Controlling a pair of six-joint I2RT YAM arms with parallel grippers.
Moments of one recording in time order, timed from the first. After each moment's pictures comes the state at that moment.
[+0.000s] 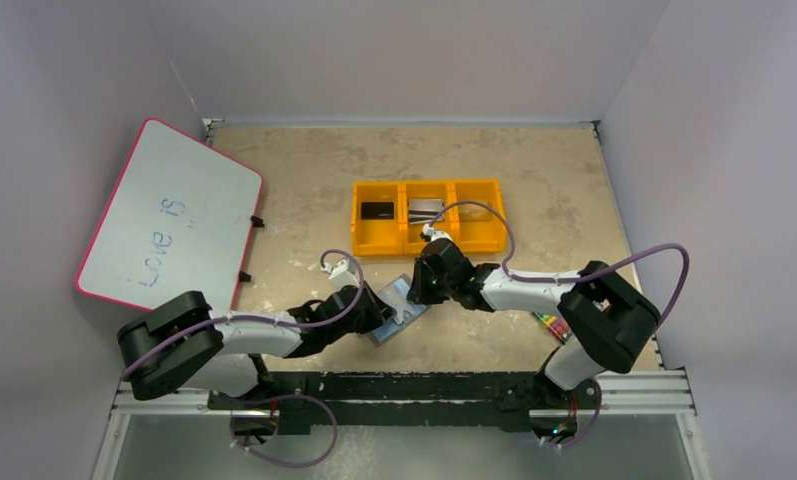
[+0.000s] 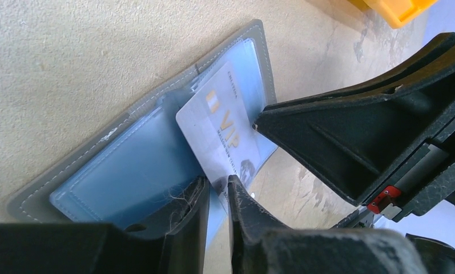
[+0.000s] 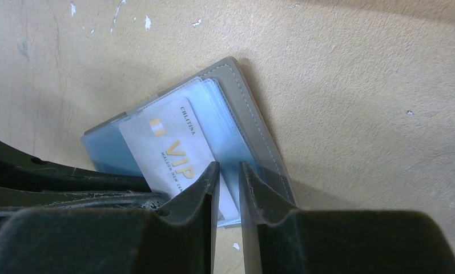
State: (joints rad) left arm -1.02 1.32 0.32 0.36 -0.28 -1.25; right arm 0.85 1.55 0.69 -0.01 0.01 0.74
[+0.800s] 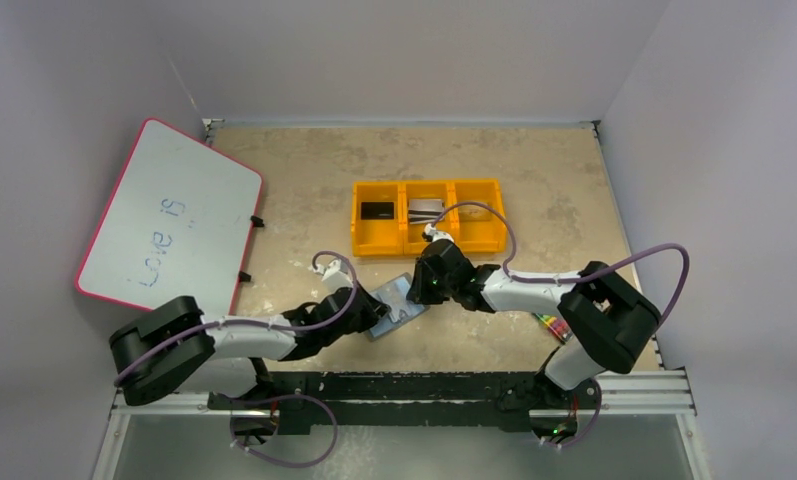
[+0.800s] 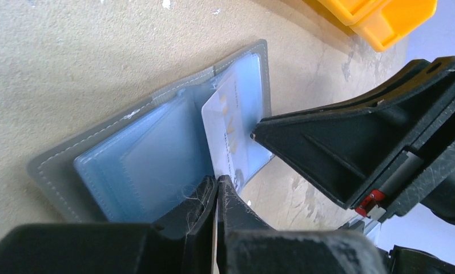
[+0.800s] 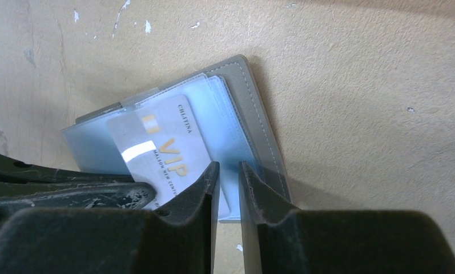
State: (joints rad) left arm -1.02 1.30 0.29 0.40 -0.34 -1.28; right arm 0.85 1.54 0.68 0.01 0.02 0.77
